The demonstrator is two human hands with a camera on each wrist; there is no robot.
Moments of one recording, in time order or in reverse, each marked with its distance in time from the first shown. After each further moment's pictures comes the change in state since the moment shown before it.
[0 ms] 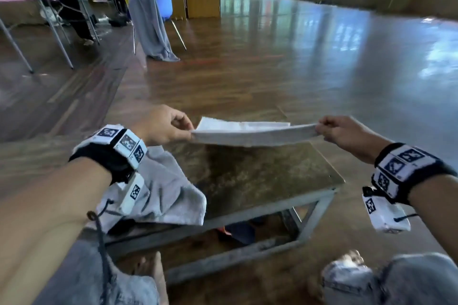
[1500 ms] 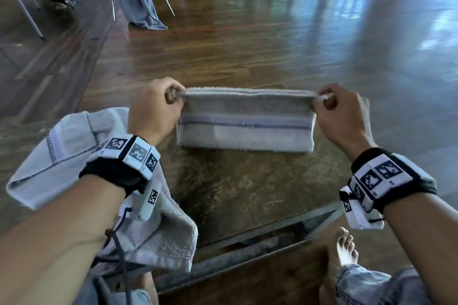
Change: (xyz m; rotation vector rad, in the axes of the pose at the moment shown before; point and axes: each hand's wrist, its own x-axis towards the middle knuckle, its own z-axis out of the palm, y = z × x) left_hand 0.092 -0.055 0.055 0.085 0.570 0.167; right_hand 0.076 0.022 0.066 -0.282 0.542 -0.201
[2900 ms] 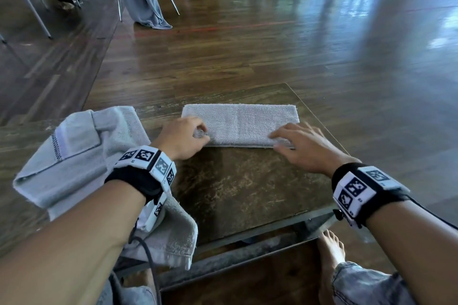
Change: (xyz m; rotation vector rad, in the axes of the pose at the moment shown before) left_hand -0.028 -0.010 0.041 0.256 -0.607 -0.056; right_hand -0.039 -0.001 0.036 -0.223 -0.742 -0.277
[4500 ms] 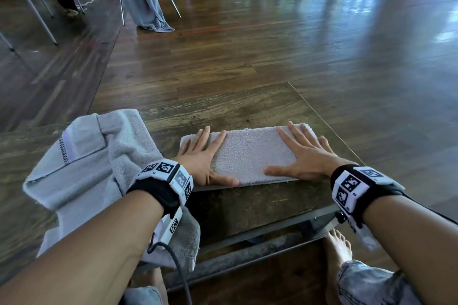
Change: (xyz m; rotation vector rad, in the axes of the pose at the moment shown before) left_hand -0.019 0.014 0.029 0.045 -0.507 -0.027; right_hand 0.004 0.017 0.027 -0.027 -0.307 0.197
